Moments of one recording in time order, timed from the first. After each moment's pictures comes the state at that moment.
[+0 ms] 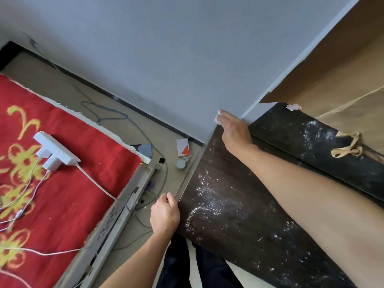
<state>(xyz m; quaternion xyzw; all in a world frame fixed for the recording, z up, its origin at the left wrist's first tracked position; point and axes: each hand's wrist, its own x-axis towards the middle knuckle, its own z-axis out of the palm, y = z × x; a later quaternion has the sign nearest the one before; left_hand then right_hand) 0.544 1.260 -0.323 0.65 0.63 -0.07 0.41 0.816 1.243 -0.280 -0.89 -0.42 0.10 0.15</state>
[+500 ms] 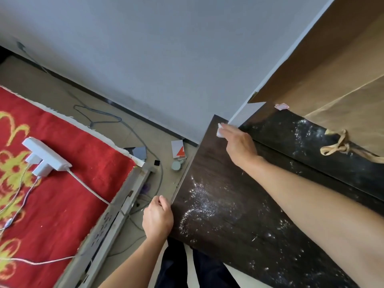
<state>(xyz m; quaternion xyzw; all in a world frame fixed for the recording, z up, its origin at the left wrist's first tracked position) 0.546 1.259 -0.322 0.66 0.64 -0.06 0.39 0.816 1.196 -0.287 -0.88 -0.44 0.10 0.17</state>
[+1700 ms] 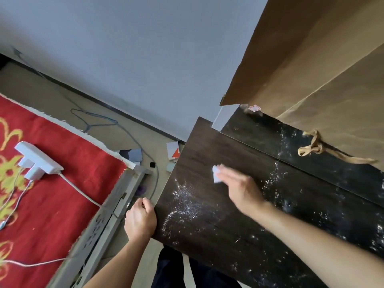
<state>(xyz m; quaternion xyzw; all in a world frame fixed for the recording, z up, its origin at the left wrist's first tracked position) 0.548 1.256 -0.322 0.68 0.65 -0.08 0.33 0.770 1.084 -0.296 -0.83 -0.49 0.13 0.25</state>
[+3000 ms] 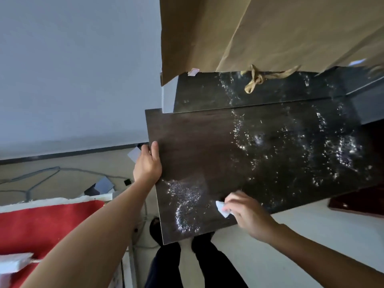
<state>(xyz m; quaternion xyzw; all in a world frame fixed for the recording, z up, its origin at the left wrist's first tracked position) 0.692 1.316 -0.326 0.85 0.30 -0.15 0.41 0.598 1.040 -0.254 -0.92 -0.23 0.20 0.25</state>
